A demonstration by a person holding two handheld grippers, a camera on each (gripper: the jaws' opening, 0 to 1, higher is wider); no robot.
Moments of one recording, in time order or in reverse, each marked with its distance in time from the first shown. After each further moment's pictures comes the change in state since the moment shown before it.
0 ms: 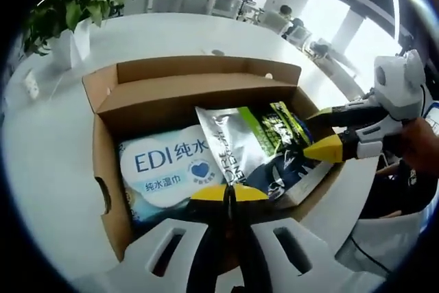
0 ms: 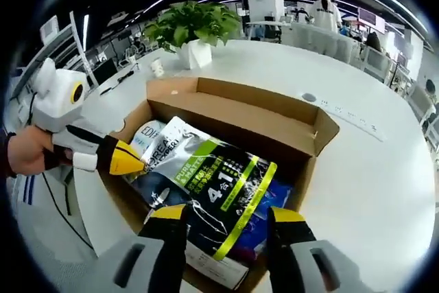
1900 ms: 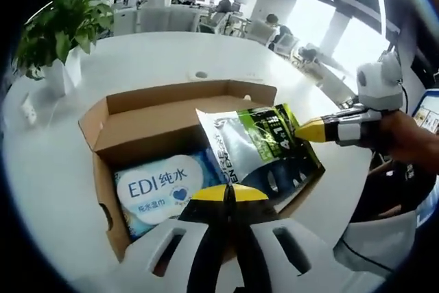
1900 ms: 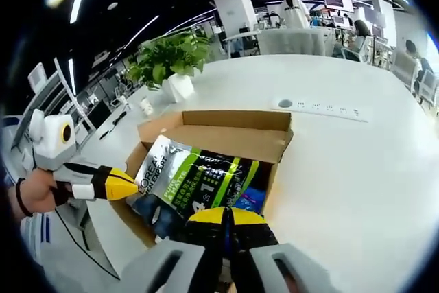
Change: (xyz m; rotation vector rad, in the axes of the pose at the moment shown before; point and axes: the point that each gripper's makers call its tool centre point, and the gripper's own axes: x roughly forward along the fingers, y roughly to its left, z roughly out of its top) left arm -0.018 -0.037 0.036 0.076 -0.082 -0.053; right arm -0.042 -0.033 0.015 0.260 -0.160 0.032
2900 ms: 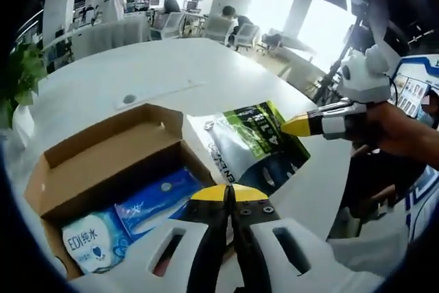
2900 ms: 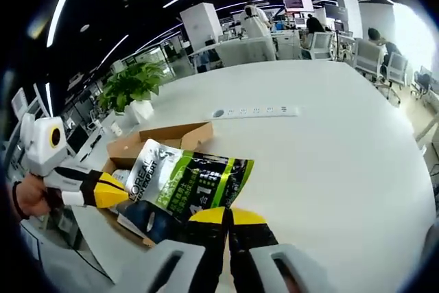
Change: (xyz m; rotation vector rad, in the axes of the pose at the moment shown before) left arm 0.063 -0.133 0.036 0.179 0.044 -0.158; right arm -0.093 -0.112 -0.013 0.119 -0.070 -0.151
